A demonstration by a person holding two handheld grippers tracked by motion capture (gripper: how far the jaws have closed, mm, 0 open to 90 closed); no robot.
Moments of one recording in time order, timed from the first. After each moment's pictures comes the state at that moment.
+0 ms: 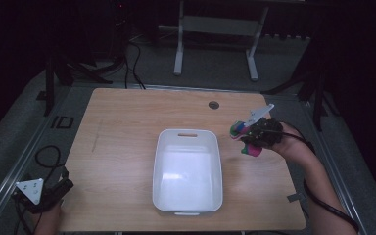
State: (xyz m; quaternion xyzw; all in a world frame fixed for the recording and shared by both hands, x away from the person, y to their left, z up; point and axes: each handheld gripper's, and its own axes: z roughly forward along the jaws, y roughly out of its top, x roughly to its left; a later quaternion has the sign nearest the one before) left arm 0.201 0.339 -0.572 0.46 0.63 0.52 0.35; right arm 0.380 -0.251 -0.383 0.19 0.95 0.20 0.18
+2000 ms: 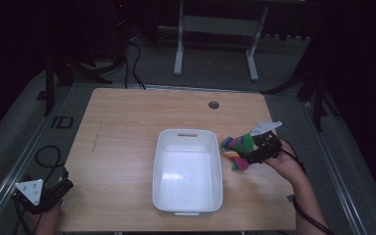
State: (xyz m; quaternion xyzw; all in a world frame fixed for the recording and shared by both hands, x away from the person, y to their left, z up) left arm 0.199 0.339 -0.572 0.45 0.63 0.52 0.35; right arm 0.381 -0.281 -0.457 0.29 0.90 0.29 0.18
